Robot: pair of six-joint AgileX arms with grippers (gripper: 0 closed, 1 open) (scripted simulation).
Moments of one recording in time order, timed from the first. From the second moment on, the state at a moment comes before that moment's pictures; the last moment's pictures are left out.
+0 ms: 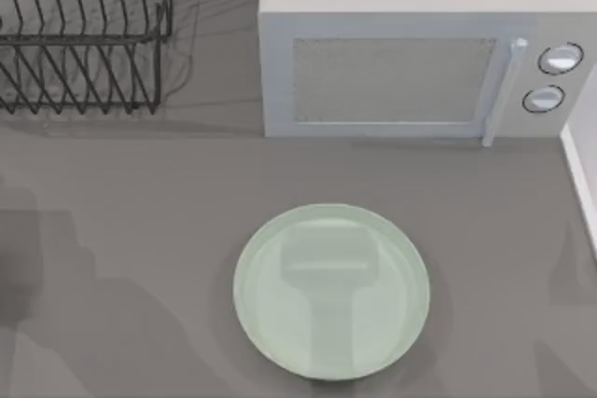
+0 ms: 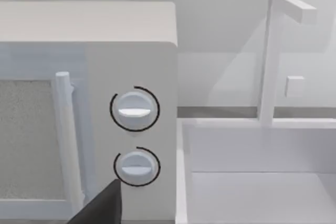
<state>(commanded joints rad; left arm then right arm) 0.35 1.92 1.02 -0.66 0.00 0.41 0.00 0.00 0.00 0.00 0.00 0.00</state>
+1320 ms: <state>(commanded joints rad) 0.35 1.92 1.02 -0.66 0.00 0.41 0.00 0.00 0.00 0.00 0.00 0.00</state>
